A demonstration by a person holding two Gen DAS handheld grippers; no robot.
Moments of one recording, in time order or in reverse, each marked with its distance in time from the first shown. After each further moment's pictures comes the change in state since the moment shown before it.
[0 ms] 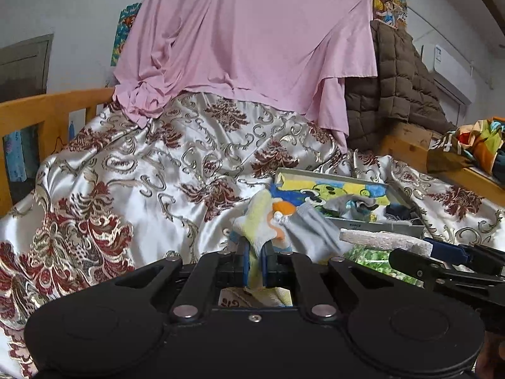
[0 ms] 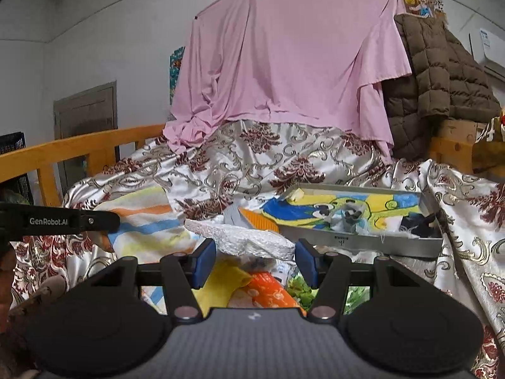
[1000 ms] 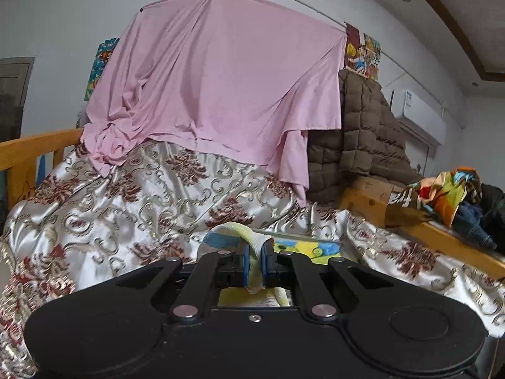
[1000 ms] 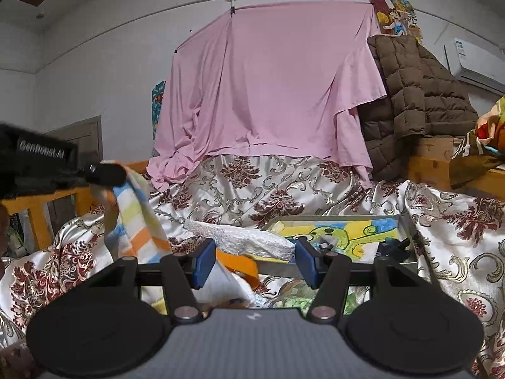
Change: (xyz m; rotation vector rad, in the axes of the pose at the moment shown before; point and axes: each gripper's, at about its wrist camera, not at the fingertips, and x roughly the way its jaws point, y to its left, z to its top) left arm -0.020 -0.048 0.064 -0.037 -0.156 -0.127; right arm -0.021 -0.029 0.023 0.059 -0.109 -0.061
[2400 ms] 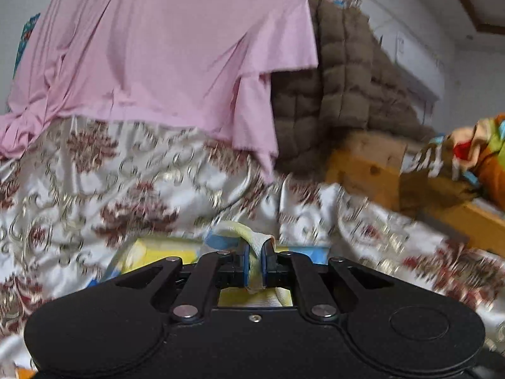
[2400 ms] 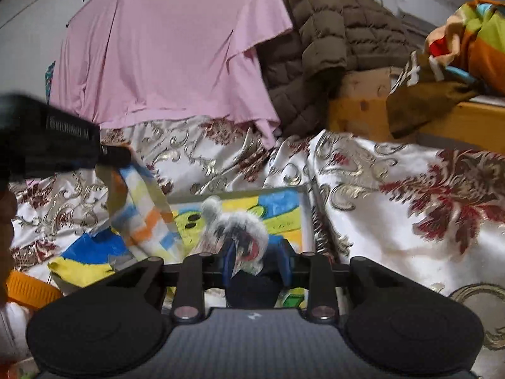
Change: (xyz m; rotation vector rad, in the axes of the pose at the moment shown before) left arm 0.334 -0.130 -0.023 0.094 0.136 -0.032; right arm 0.199 -0.196 -0.019 0.118 0.161 -0.230
